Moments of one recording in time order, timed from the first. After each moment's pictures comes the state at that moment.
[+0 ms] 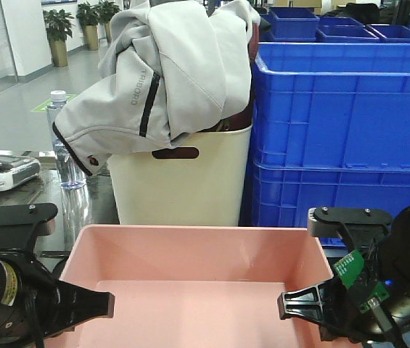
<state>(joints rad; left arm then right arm) -0.61 1.30 -1.13 0.28 0.97 -0.75 0.49 1.40 -1.21 -0.15 1.06 0.51</state>
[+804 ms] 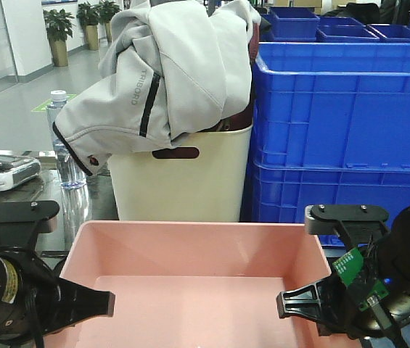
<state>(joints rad) -0.61 1.30 -1.13 0.29 0.95 -0.70 0.49 1.40 -1.21 -0.15 1.03 0.47</state>
